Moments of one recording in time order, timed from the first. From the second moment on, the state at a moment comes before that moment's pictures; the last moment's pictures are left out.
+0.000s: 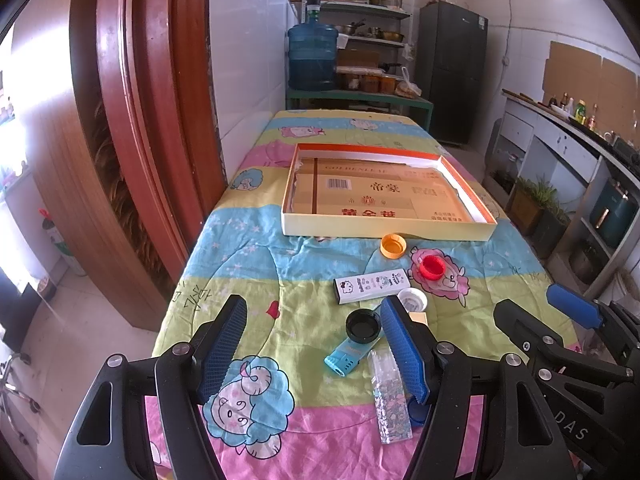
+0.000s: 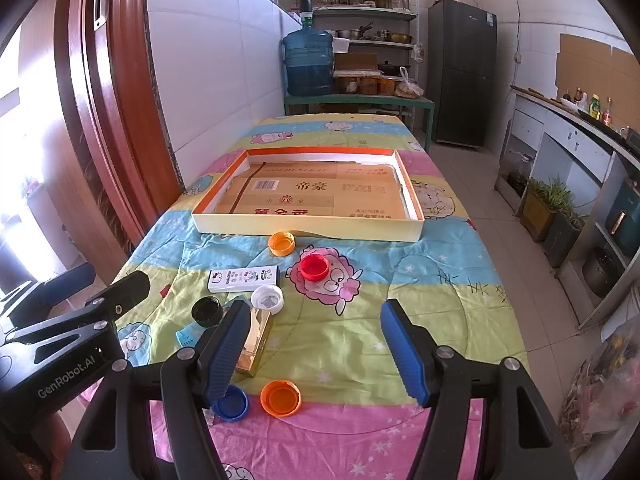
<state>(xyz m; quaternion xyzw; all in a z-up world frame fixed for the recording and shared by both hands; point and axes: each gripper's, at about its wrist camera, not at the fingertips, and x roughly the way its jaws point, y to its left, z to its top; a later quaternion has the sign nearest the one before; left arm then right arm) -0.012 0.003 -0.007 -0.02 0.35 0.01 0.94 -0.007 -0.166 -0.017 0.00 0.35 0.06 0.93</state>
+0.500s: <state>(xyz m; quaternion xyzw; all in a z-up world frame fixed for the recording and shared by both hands) -0.010 0.004 -0.011 -0.02 0.35 0.02 0.93 -0.006 -0.166 -0.020 0.00 0.36 0.06 0.93</state>
